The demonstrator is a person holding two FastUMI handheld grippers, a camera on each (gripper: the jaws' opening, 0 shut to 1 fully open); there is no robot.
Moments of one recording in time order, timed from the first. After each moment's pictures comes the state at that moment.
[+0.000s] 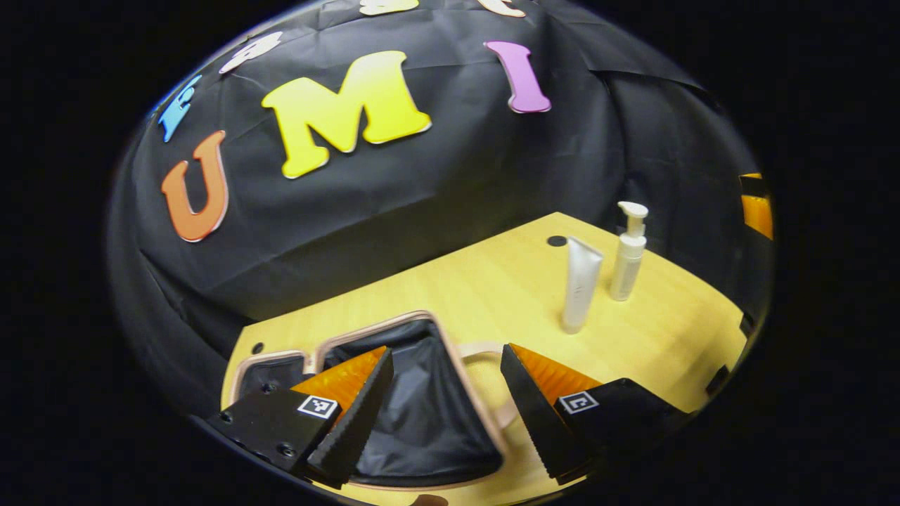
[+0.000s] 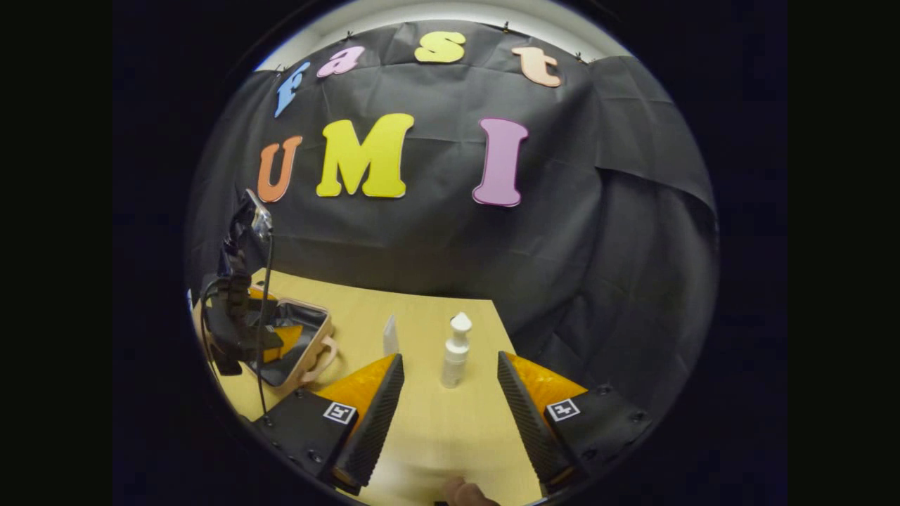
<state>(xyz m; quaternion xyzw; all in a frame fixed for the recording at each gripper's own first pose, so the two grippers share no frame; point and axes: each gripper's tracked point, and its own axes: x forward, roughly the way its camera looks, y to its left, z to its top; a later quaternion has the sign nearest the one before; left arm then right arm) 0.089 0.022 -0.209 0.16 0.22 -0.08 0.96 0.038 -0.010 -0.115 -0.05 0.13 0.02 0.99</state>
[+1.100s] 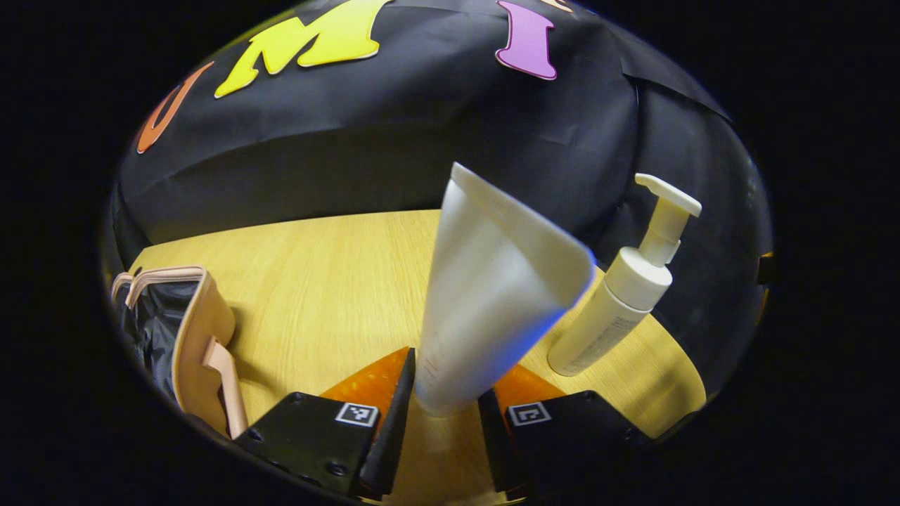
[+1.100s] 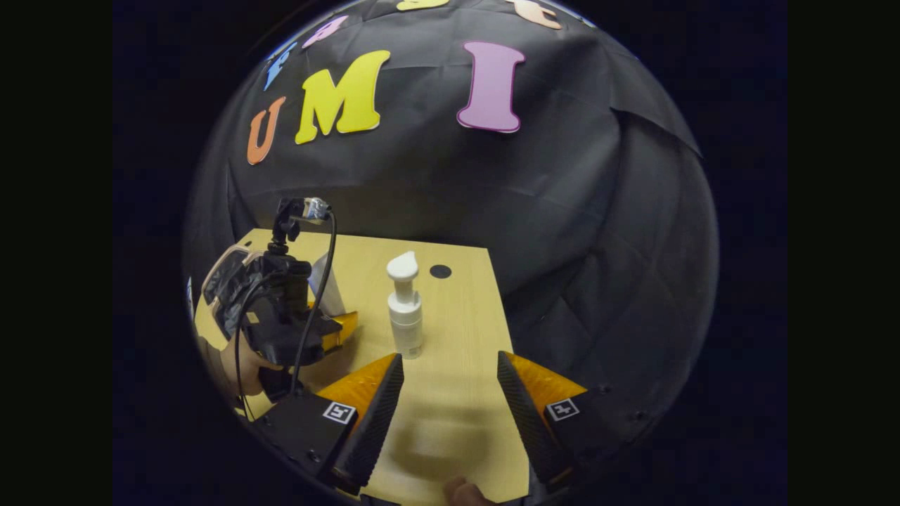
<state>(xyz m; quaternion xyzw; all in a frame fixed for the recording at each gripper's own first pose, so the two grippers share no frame) 0.205 -0.142 -0.333 0.00 0.26 -0.11 0.96 0.126 -0.080 -0.207 -0.06 0.25 0.05 0.97</state>
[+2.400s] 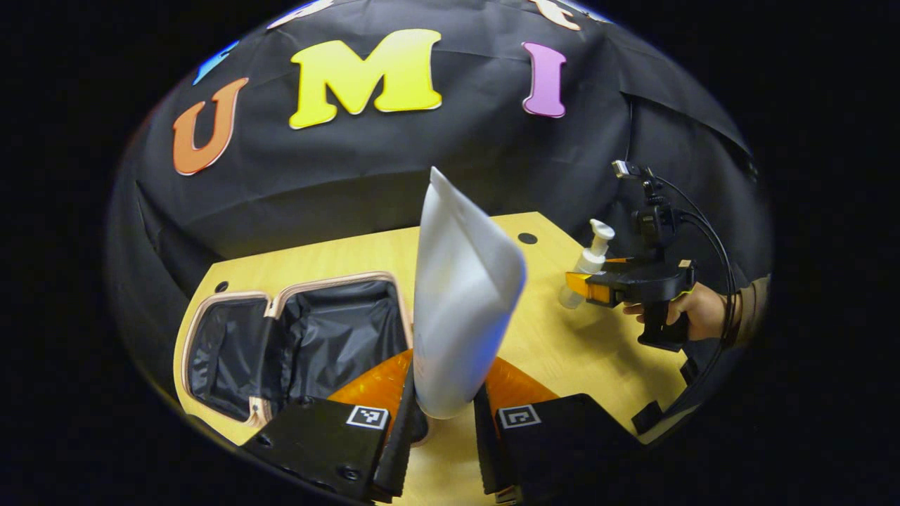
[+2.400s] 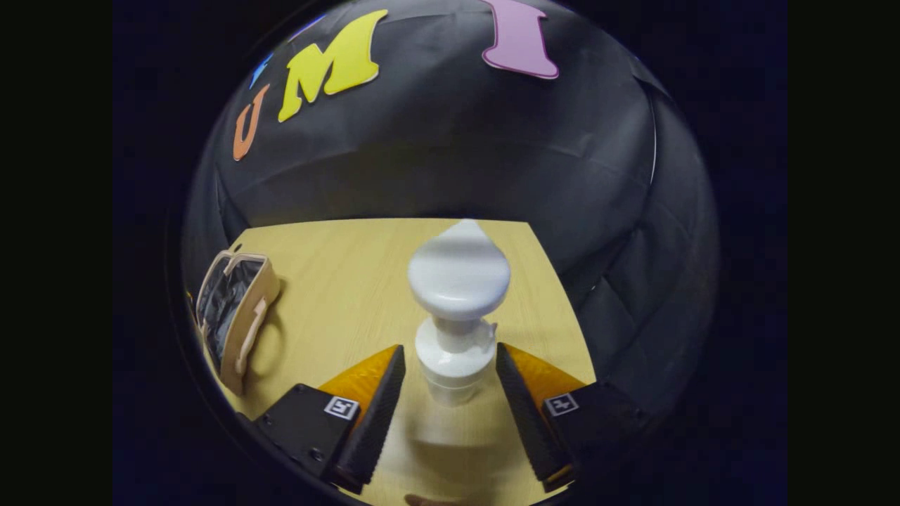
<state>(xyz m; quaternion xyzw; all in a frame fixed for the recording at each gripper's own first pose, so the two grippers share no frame) 0.028 0.035 -0.208 0.04 0.29 -0.07 0.95 0.236 -0.004 -0.298 -0.04 0.30 0.07 0.95</state>
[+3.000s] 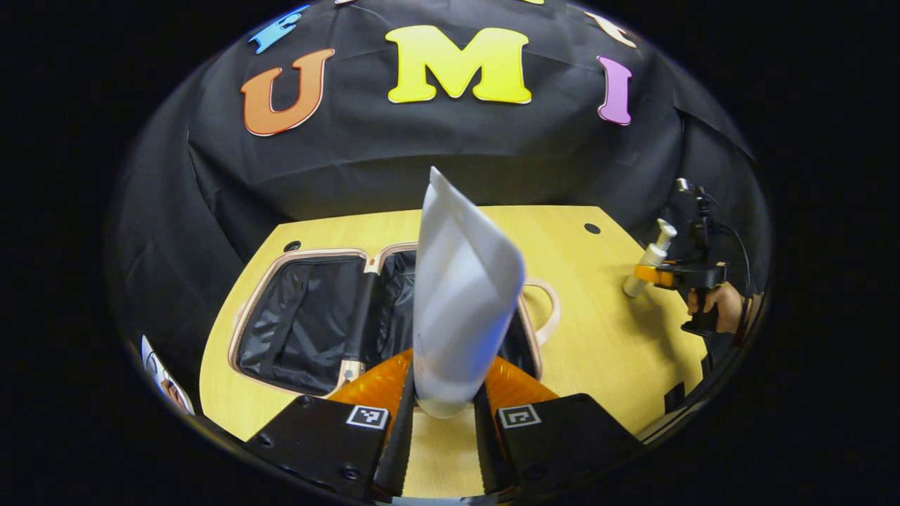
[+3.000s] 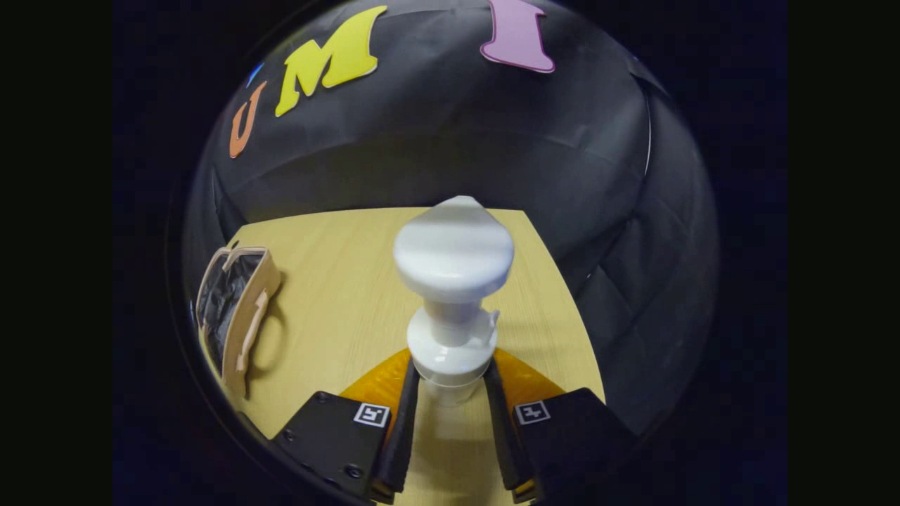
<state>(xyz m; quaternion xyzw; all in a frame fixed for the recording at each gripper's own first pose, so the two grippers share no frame) 0.002 0.159 -0.214 0.00 0.32 0.02 0.95 0.203 0.001 -0.285 -0.03 0.31 0.05 0.95</state>
